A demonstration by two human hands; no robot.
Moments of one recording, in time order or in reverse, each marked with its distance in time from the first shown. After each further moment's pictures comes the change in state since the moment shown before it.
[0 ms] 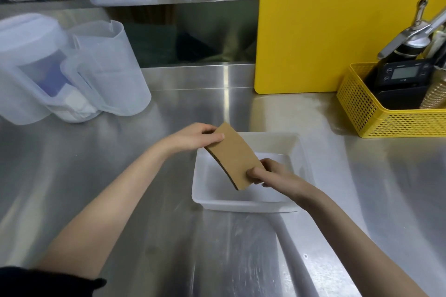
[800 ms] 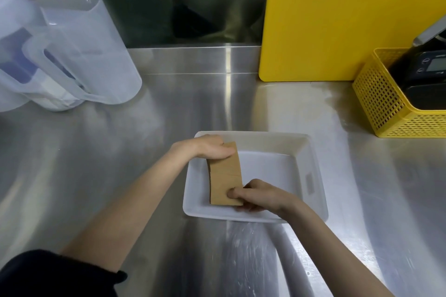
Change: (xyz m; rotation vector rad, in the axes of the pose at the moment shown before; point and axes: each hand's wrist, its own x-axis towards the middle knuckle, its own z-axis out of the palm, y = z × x) left_hand 0.074 -0.013 0.034 0.422 -0.229 -0.259; right_hand 0.060 0.021 0.024 -0.033 -0.300 0.205
